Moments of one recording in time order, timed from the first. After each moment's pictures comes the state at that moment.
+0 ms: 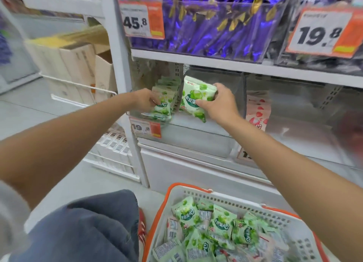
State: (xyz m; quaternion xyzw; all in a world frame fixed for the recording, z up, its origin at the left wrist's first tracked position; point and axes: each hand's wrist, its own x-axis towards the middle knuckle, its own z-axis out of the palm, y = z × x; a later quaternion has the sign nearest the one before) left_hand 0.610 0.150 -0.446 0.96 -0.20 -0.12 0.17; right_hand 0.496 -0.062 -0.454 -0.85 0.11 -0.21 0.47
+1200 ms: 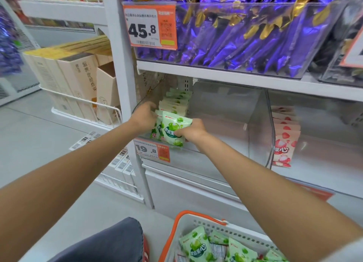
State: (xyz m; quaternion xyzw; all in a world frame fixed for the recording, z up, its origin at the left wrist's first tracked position) left_hand 0.654 0.159 -0.494 0.93 -0.09 0.02 0.35; right_hand 0.603 0.003 -0.524 -0.80 0.17 0.01 0.57
